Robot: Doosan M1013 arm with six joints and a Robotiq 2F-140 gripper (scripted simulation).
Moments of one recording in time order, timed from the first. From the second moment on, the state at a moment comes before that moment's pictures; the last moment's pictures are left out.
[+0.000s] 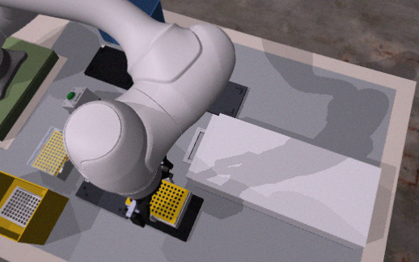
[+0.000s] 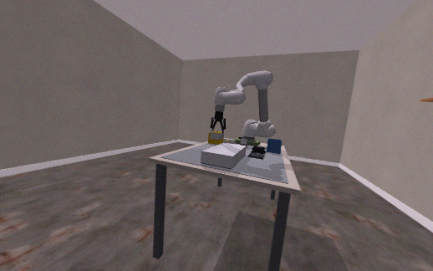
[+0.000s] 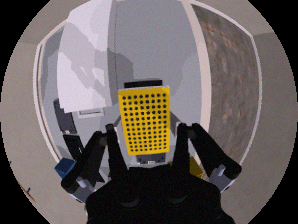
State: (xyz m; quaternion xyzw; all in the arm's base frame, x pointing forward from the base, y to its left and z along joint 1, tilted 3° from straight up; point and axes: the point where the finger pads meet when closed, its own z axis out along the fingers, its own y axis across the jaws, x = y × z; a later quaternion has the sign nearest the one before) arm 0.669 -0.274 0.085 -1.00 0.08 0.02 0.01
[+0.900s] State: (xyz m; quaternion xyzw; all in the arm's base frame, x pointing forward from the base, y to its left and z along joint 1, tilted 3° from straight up) arm 0.670 -0.274 0.117 -1.00 0.08 0.02 0.01
